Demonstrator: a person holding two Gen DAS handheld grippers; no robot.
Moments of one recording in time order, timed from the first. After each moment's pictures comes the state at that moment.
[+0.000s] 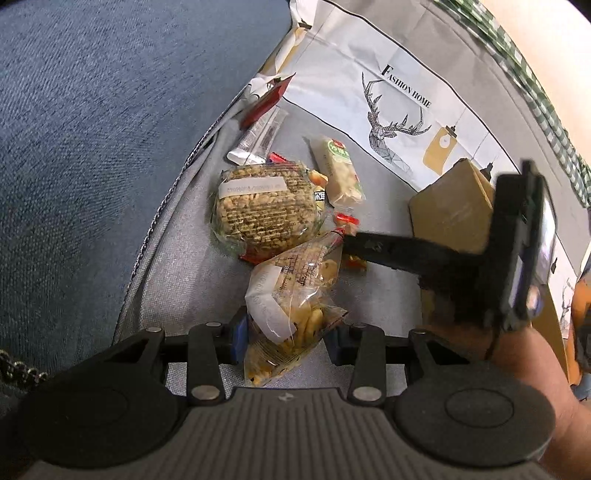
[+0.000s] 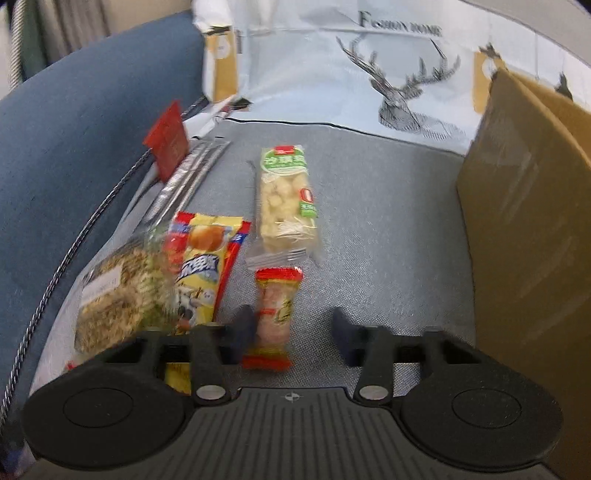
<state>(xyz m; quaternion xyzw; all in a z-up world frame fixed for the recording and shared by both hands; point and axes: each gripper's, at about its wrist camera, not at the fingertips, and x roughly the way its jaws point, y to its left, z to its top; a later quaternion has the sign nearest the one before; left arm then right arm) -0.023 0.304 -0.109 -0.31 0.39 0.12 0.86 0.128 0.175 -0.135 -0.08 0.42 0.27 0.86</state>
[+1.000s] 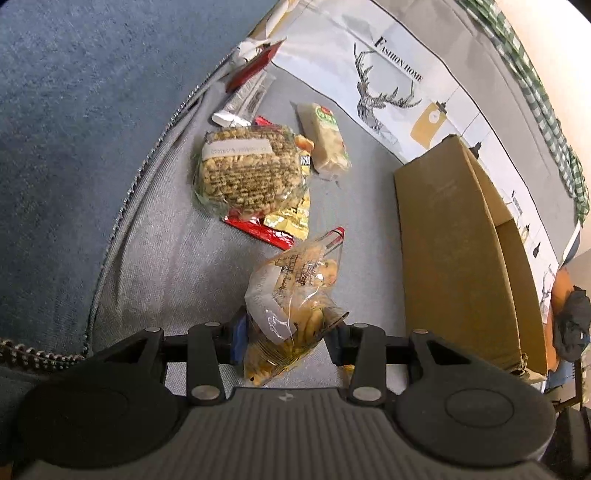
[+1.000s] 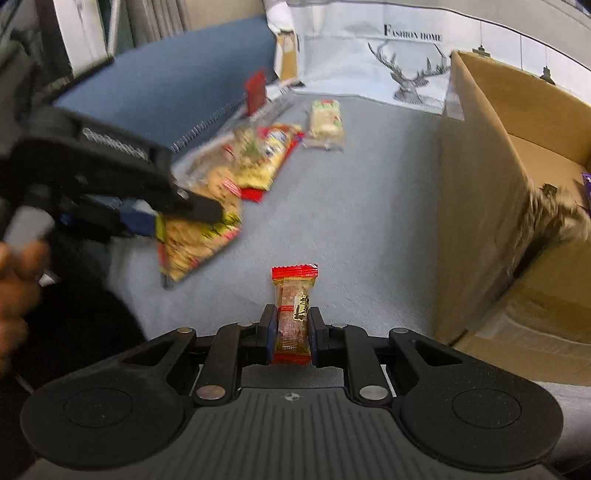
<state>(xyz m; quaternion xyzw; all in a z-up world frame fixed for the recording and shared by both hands) -0.018 0.303 -0.114 -0.33 0.43 0.07 0.83 -0.017 0.068 -0.122 -0.09 0.41 0.34 0.84</state>
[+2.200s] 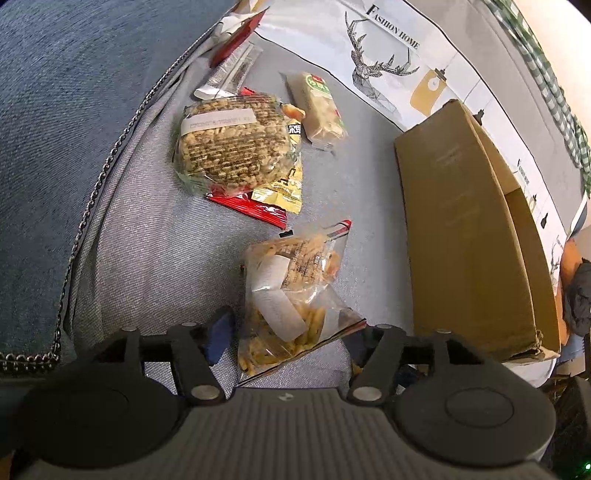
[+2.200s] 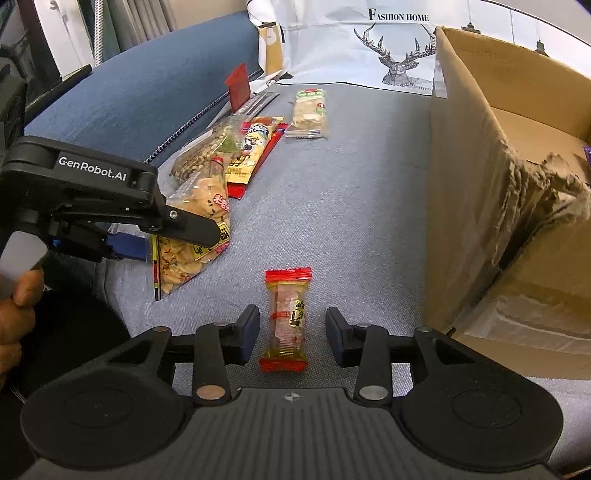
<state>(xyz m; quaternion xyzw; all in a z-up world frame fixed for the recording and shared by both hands) -0.004 0.290 -0.123 -0.31 0.47 0.06 0.83 0.000 0.061 -0.131 -0.06 0.43 0.35 0.83</state>
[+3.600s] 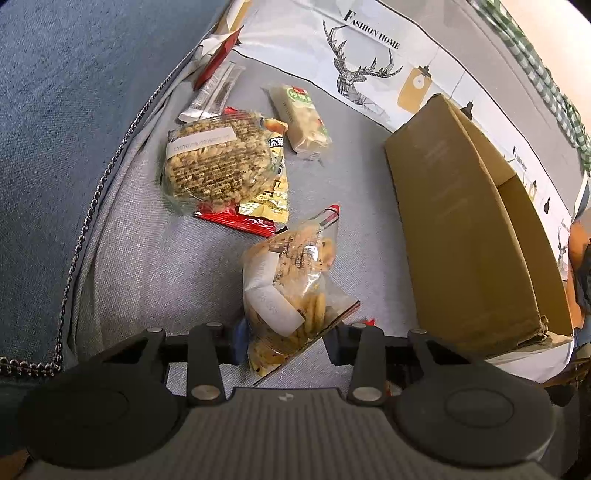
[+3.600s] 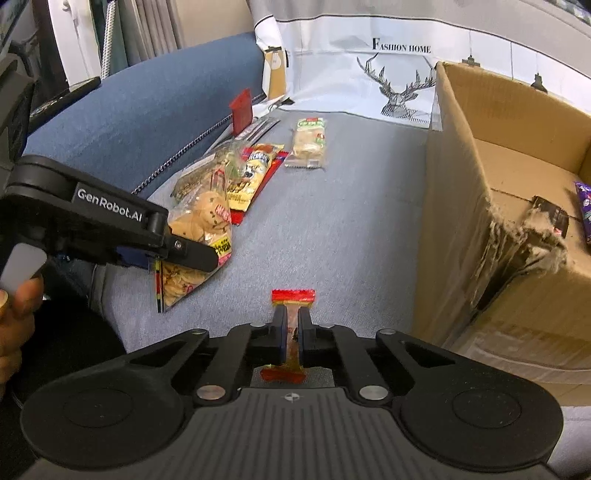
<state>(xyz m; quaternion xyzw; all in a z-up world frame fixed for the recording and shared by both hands) -0.006 0.279 -0.112 -0.26 0.45 0.06 0.85 -0.003 0.060 -0.120 -0.07 0.39 0.35 0.85</state>
